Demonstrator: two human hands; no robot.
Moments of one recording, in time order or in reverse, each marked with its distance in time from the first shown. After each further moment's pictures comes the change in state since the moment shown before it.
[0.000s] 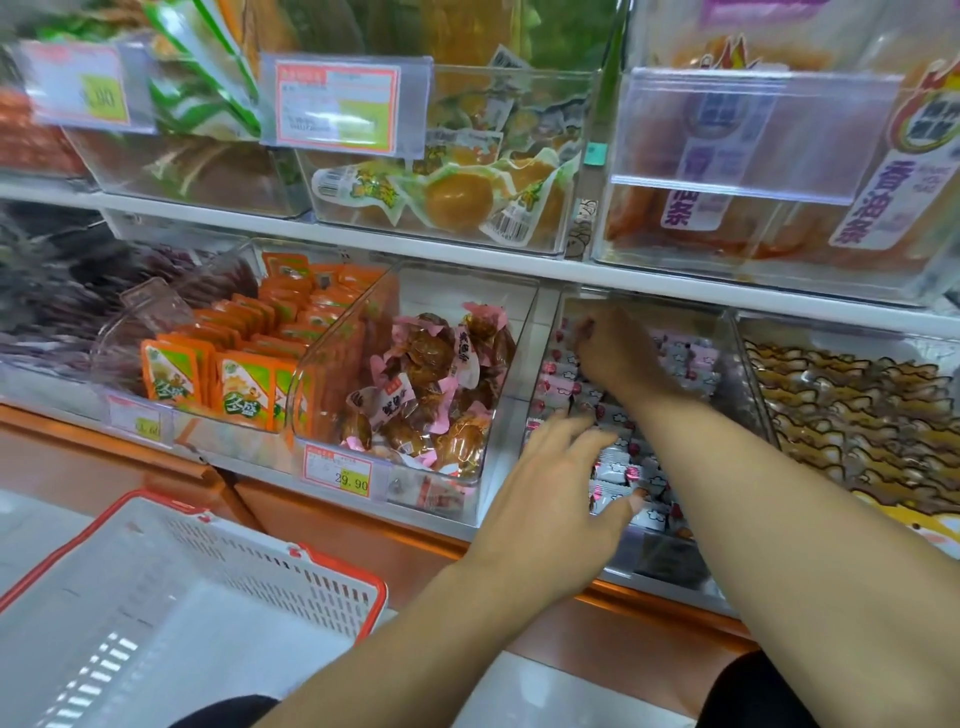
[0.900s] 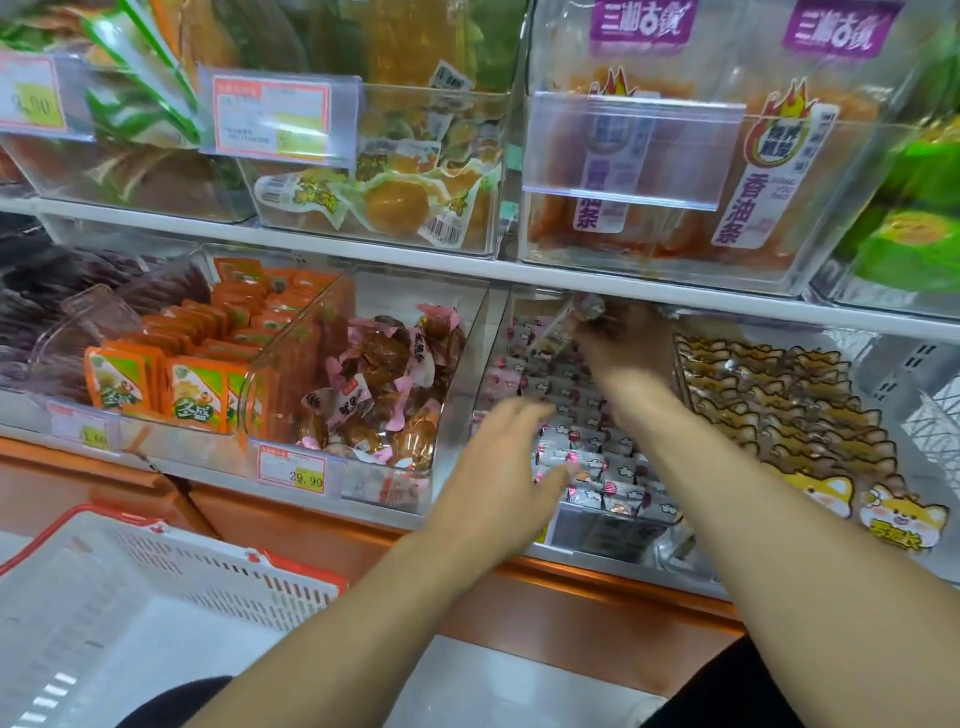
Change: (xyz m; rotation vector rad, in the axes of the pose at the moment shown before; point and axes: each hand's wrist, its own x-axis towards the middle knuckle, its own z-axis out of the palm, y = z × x) left_hand 0.008 0.007 0.000 0.025 -0.008 -0.060; right_hand -0.052 -0.005 -0.062 0.521 0.279 0.273
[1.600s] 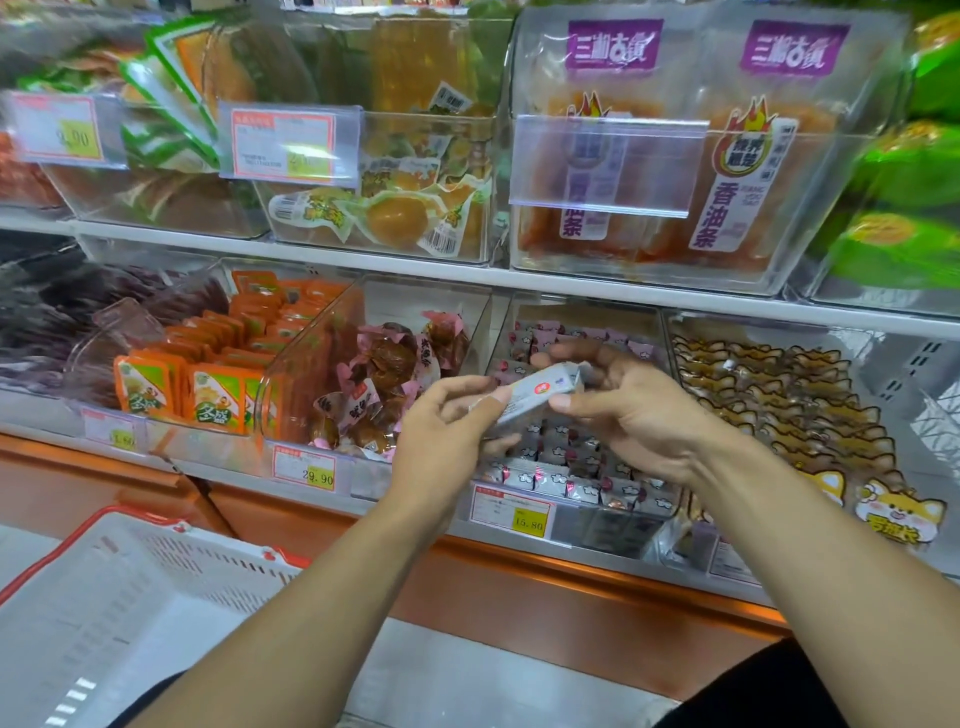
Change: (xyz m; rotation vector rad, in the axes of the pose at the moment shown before) left_hand 0.005 -0.014 -0.026 -1.132 0.243 -0.375; right_hand -0.047 -0.015 -0.056 0.686 -0.798 0.367
